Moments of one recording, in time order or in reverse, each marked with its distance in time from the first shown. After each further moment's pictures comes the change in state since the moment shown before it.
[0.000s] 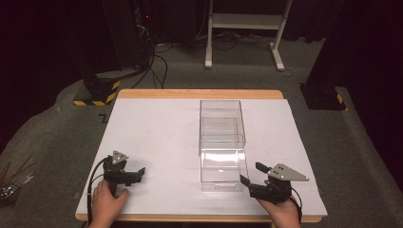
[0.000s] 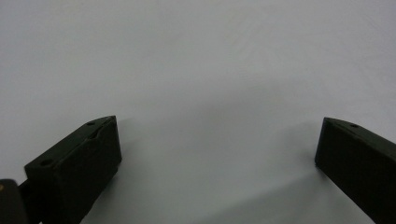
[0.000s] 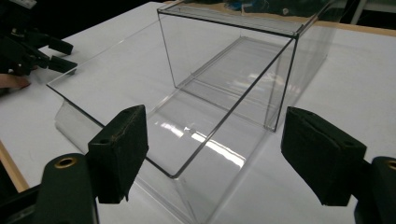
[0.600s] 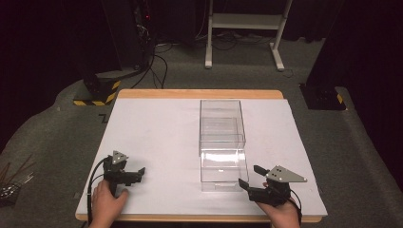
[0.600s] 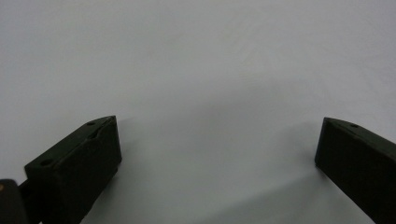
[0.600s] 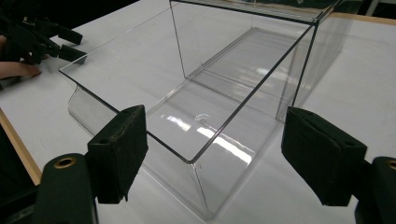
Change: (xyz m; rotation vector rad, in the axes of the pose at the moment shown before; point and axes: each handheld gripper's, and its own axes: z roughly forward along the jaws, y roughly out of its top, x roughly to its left) left arm 0.000 0.000 0.000 0.000 0.000 0.000; right arm 0.004 -0.004 0.000 0.029 0.032 -0.012
